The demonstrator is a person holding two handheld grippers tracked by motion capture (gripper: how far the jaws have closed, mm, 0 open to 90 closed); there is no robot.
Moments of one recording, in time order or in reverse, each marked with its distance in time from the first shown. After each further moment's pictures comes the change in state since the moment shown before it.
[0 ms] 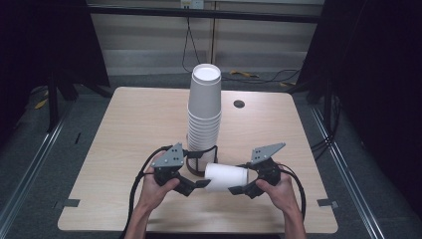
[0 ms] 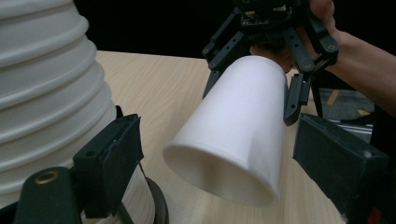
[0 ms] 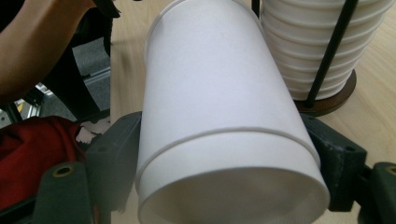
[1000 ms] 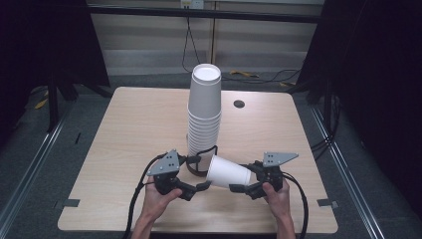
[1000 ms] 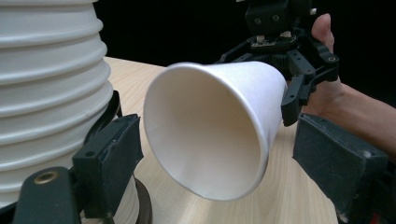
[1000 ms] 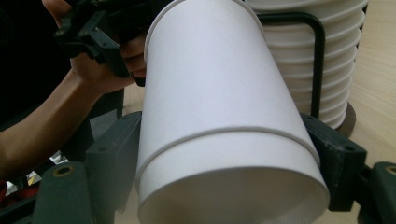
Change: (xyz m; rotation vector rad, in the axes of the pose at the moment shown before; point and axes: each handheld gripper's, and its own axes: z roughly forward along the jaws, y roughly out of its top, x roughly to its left) left arm -0.012 -0.024 0.006 -0.099 0.045 -0.097; right arm -0.004 -0.032 0.005 -0.329 0.032 0.068
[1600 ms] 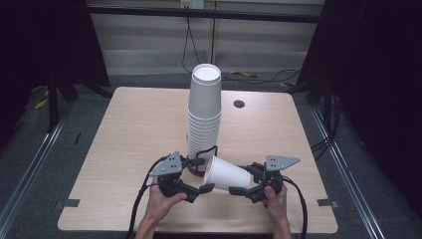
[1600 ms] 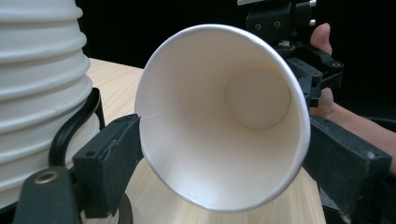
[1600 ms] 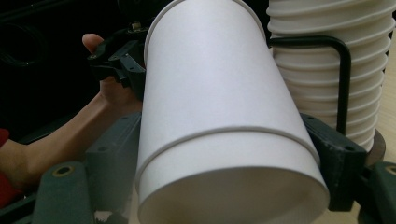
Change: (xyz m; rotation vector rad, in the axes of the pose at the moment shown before) left arm 0.001 -0.008 0.011 -0.037 -0.052 -0.044; right arm 0.003 -0.009 0.002 -0.100 0.072 -0.022
